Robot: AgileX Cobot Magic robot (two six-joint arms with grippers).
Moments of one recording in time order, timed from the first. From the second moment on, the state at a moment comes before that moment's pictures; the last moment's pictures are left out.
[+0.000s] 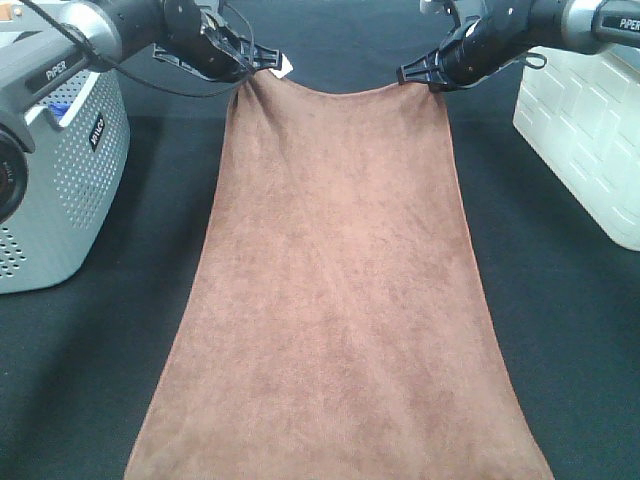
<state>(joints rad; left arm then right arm) -0.30 2.69 -2.58 0.02 0.61 -0.12 0.17 2.47 -2.08 0.08 0.36 -0.22</state>
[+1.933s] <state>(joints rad) -0.30 2.72 -2.58 0.02 0.71 -0.10 0.15 2.51 -2.13 0.01 0.47 -0.20</state>
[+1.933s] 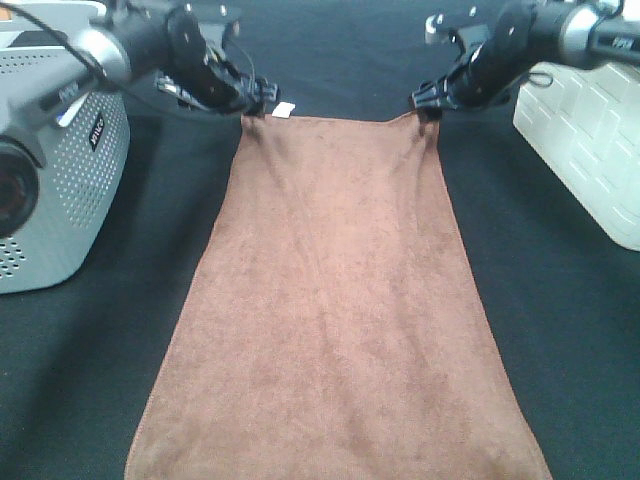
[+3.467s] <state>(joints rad) 0.01 1.20 -1.22 0.01 1.10 -0.01 0.15 0.81 -1.12 -0.02 1.22 0.12</state>
